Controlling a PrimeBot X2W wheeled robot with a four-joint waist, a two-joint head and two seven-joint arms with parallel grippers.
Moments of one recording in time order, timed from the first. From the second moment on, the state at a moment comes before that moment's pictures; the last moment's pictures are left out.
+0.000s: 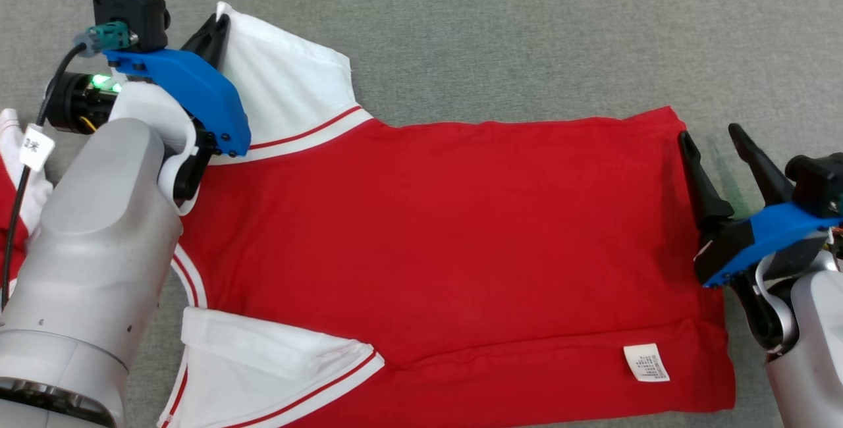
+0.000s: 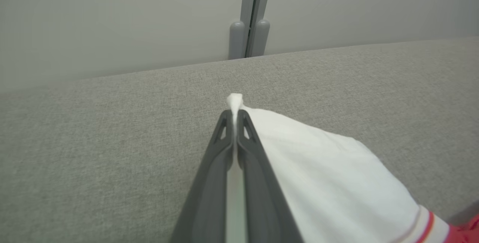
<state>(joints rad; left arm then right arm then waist) -1.02 0.27 -0.58 0.97 -0.64 -0.13 -0.01 -0.40 -0.26 0.04 0.29 0.29 0.13 -0.03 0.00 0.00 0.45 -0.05</state>
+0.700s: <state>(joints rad) -0.94 0.35 -0.65 0.85 -0.74 -0.12 -0.23 -0.59 -0.36 0.20 0.58 0.45 0.13 -0.12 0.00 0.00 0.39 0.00</state>
